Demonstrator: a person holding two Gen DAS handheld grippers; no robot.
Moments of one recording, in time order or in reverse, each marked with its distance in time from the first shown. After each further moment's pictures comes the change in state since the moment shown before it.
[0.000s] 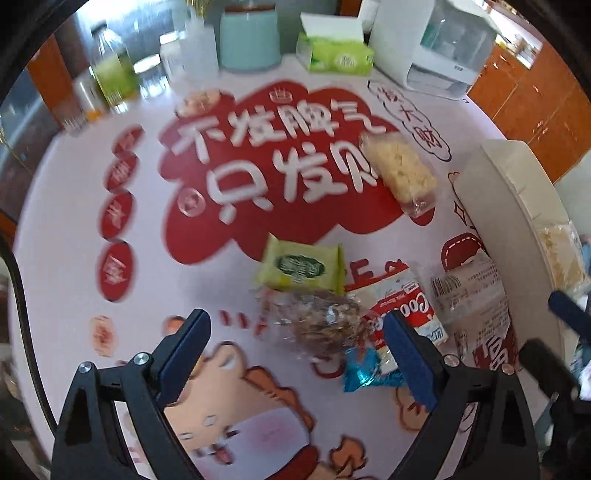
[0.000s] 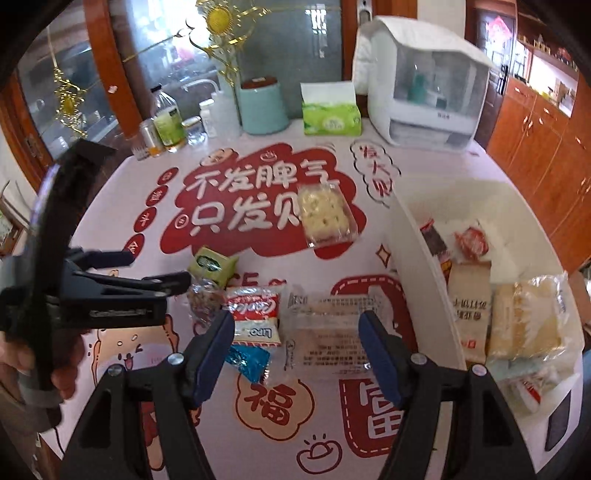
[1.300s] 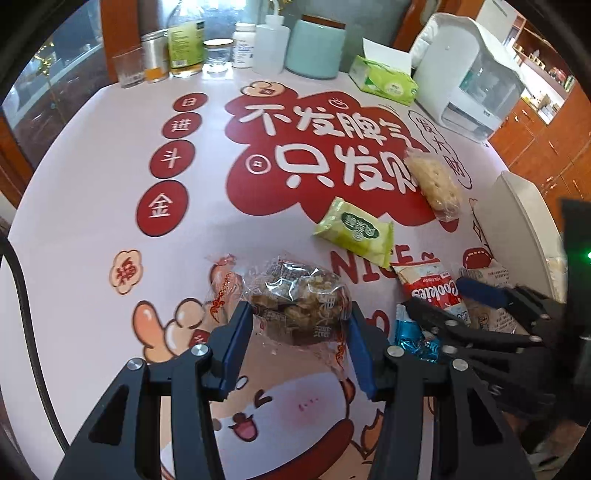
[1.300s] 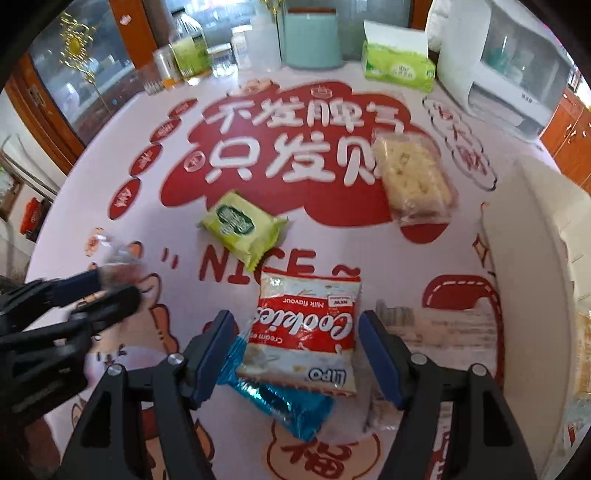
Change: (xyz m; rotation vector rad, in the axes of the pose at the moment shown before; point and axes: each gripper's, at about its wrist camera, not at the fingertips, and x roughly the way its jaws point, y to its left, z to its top) left arm -0.023 0.056 -0.056 -0.173 -0.117 -0.012; right arm 0.111 0.058 0.009 -0.118 0.200 0.042
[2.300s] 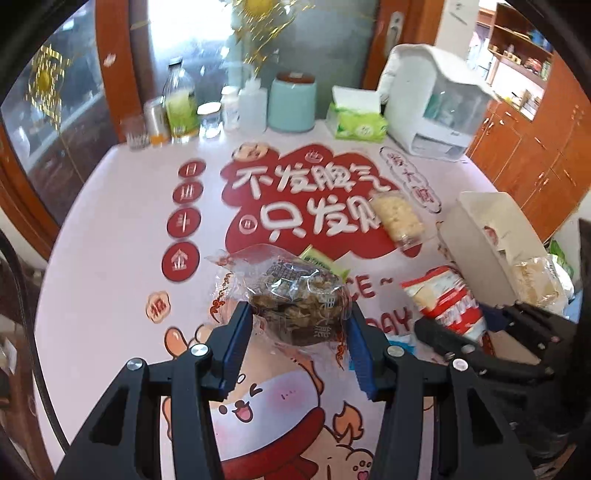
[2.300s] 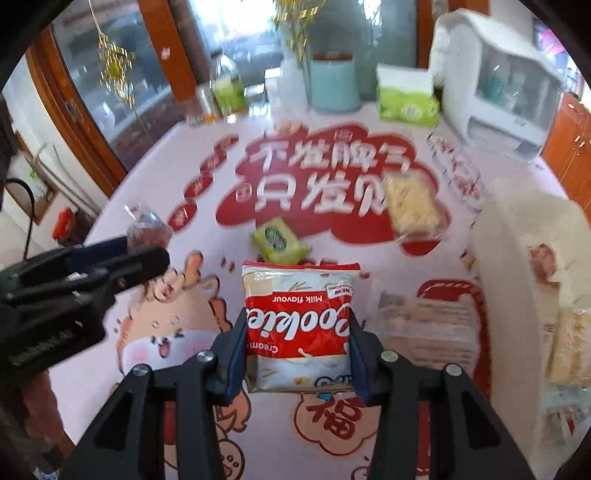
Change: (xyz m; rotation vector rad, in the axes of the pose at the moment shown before) left arm -0.086 -0.048 0.004 0.097 -0.154 0.048; right arm -0.087 -0.003 -0.022 -0.021 -0.176 0.115
